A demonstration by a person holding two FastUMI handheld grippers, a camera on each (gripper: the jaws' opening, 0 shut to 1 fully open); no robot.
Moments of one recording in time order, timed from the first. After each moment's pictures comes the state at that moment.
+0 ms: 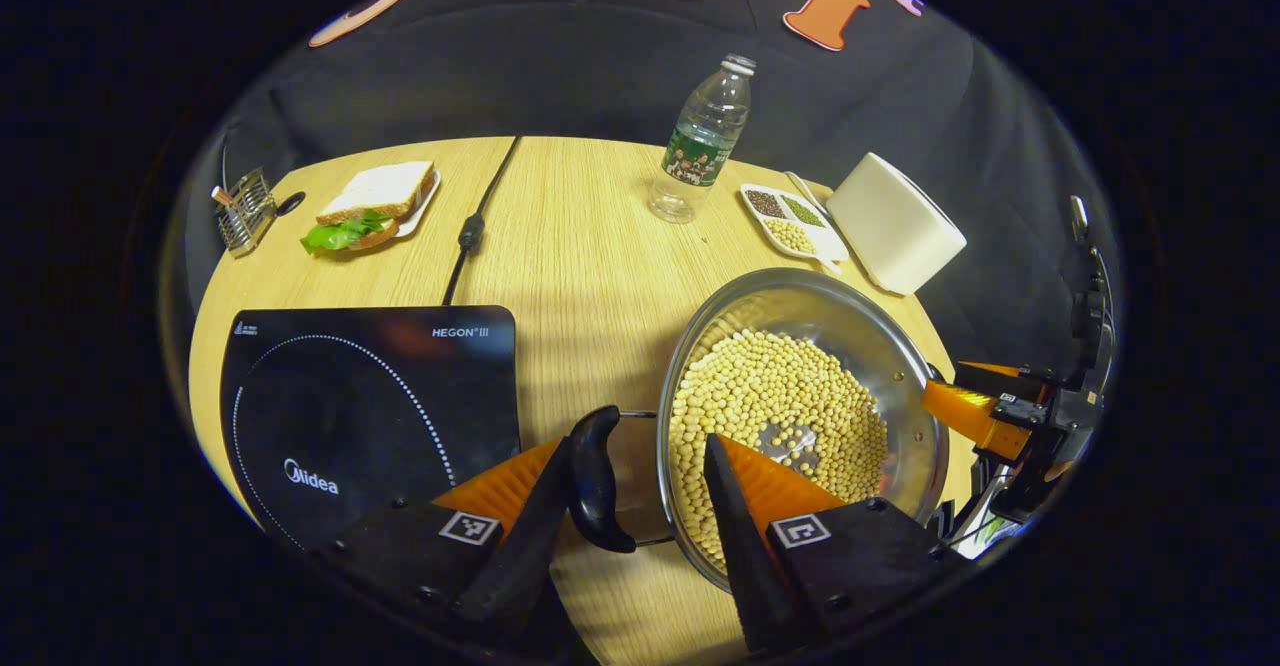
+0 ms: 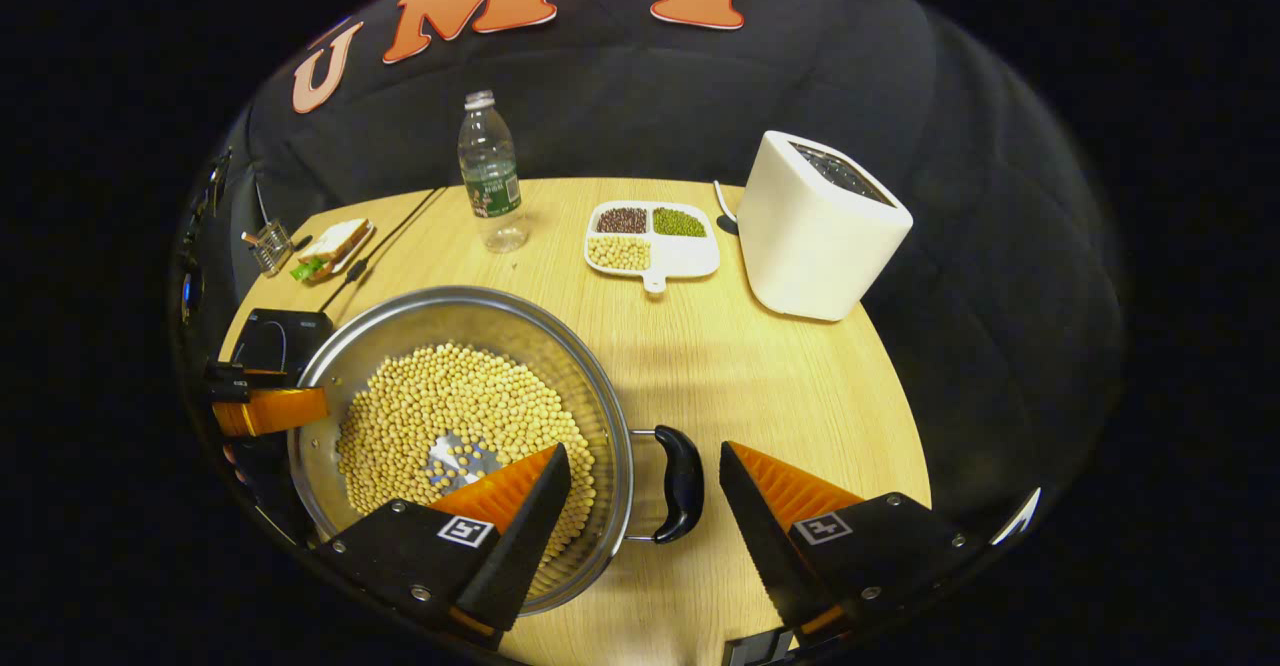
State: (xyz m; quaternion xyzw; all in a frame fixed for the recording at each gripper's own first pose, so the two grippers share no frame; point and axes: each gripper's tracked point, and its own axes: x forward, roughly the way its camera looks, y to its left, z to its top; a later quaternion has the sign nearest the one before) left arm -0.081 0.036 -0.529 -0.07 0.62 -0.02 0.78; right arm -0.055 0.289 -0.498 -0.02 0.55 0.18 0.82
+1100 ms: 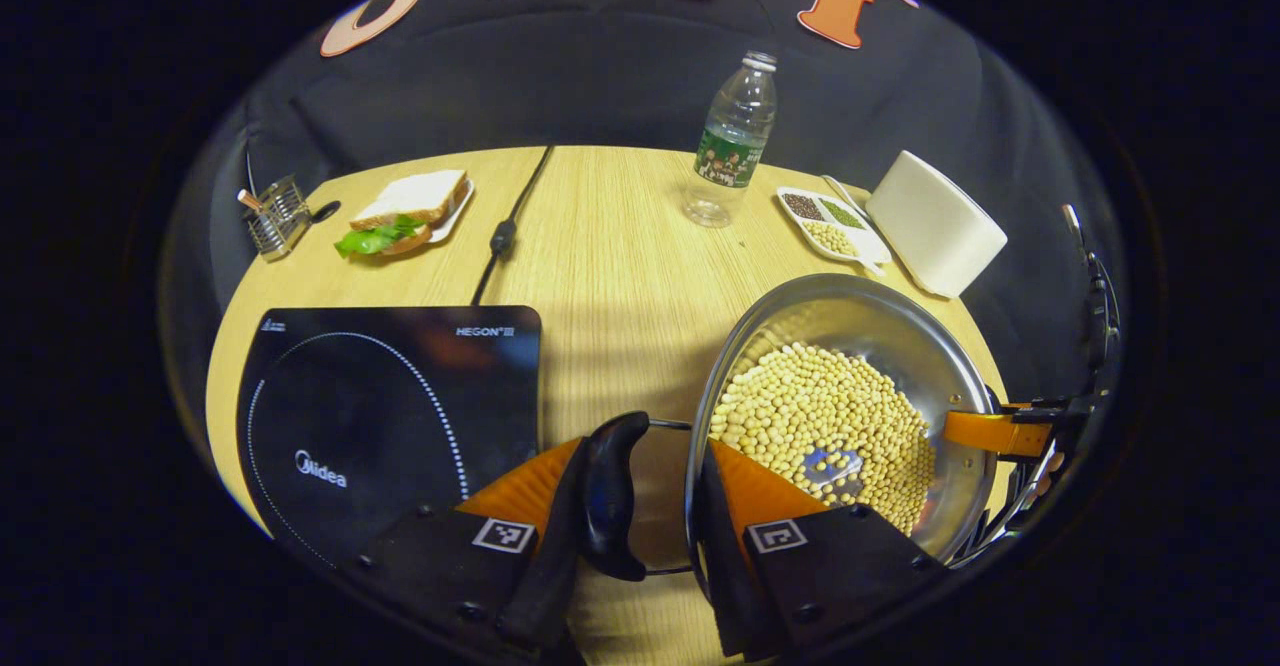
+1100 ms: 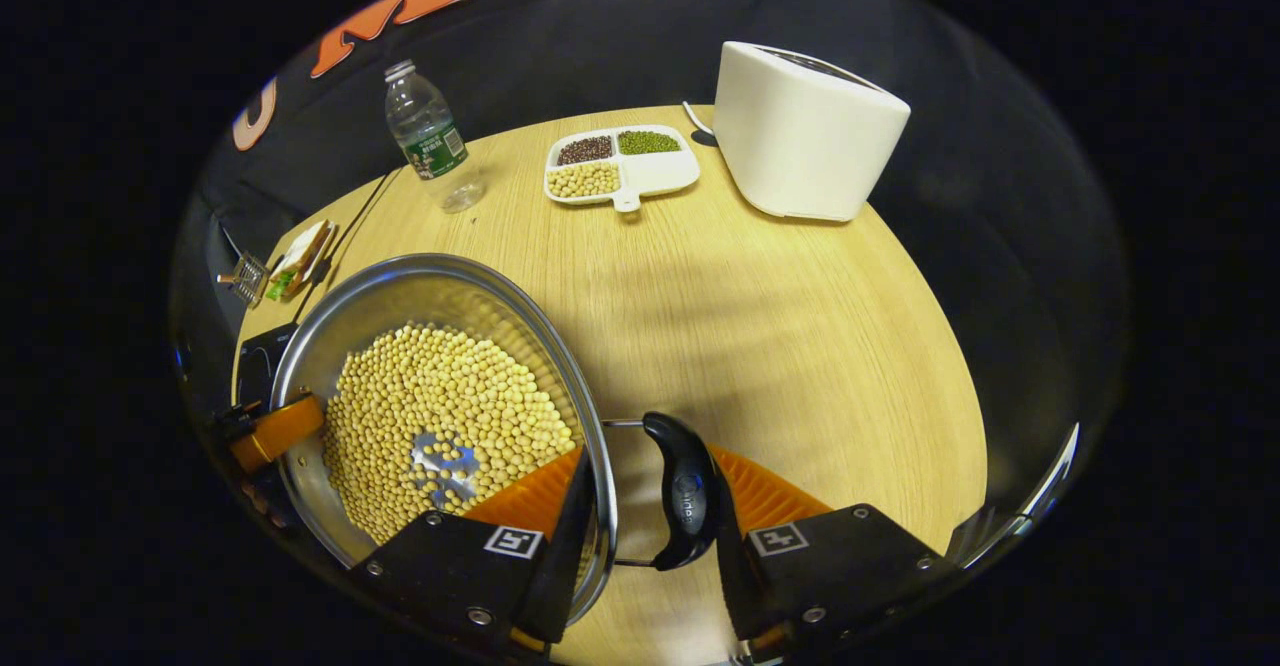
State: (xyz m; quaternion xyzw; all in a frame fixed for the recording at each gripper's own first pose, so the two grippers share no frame) left arm -0.078 0.047 -0.525 -0.03 0.60 0.03 0.80; right arm -0.085 0.295 -0.519 0.06 0.63 0.14 0.76
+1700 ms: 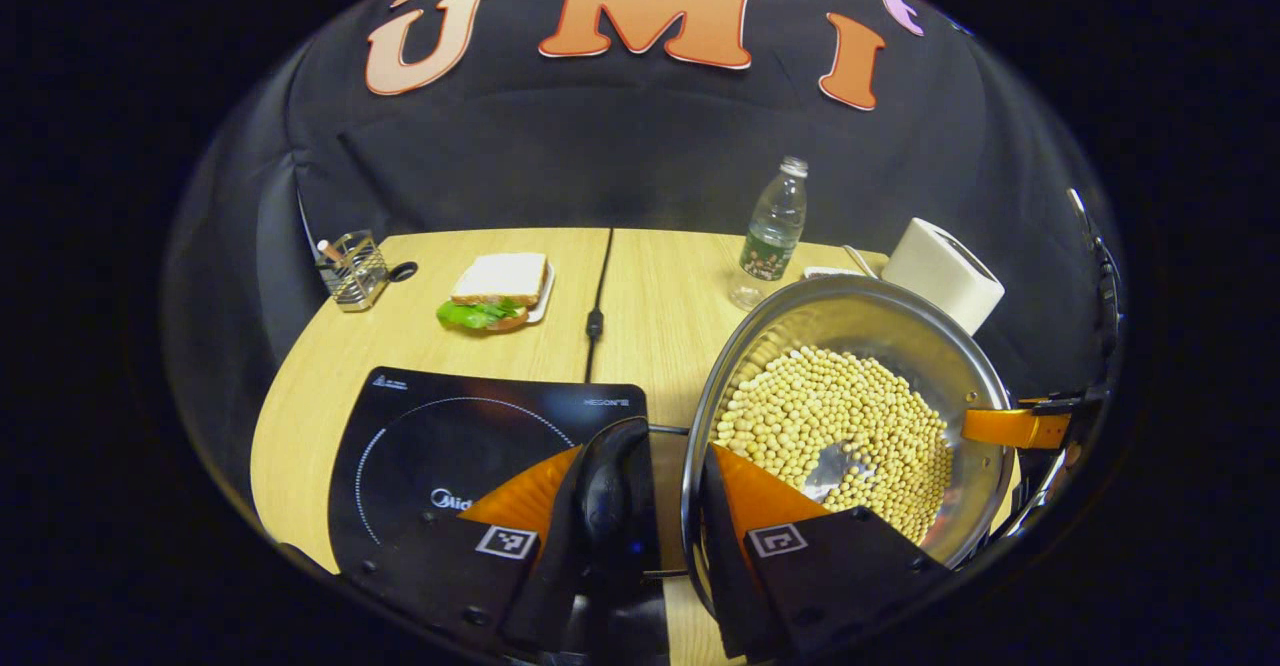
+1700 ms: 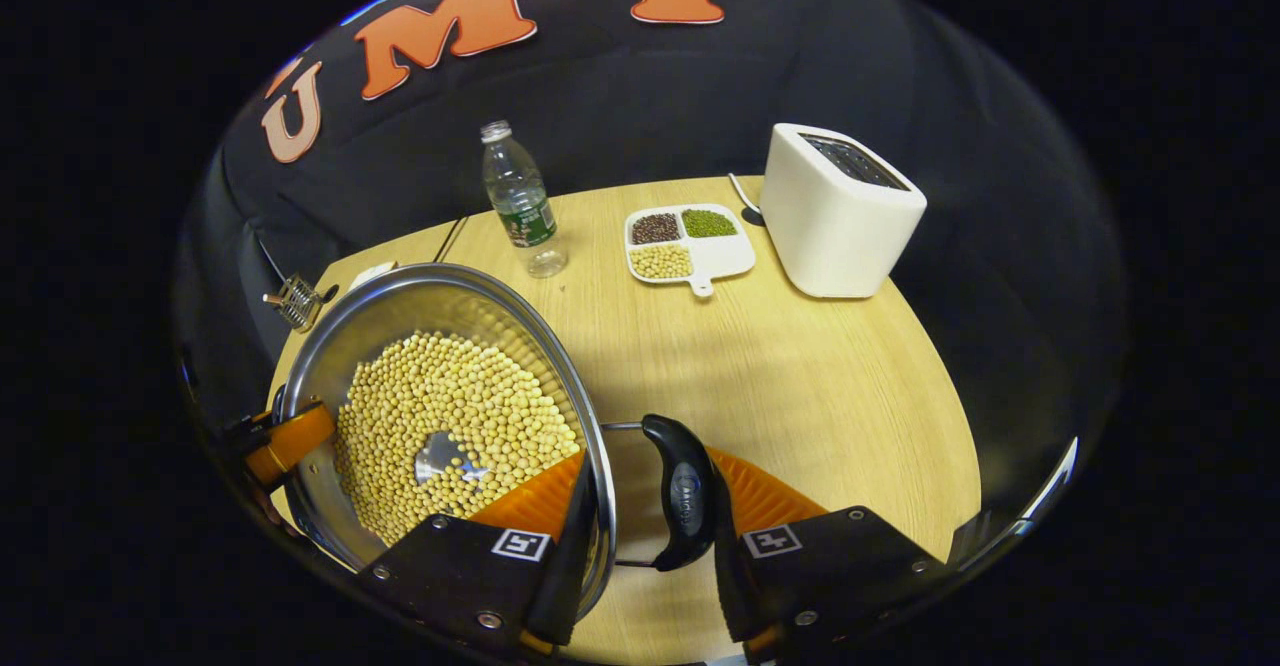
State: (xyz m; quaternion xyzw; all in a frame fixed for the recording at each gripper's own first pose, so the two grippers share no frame) left arm -0.053 0.110 -0.441 0.00 0.52 0.07 0.85; right arm -0.058 0.345 -0.432 0.07 0.56 0.18 0.80
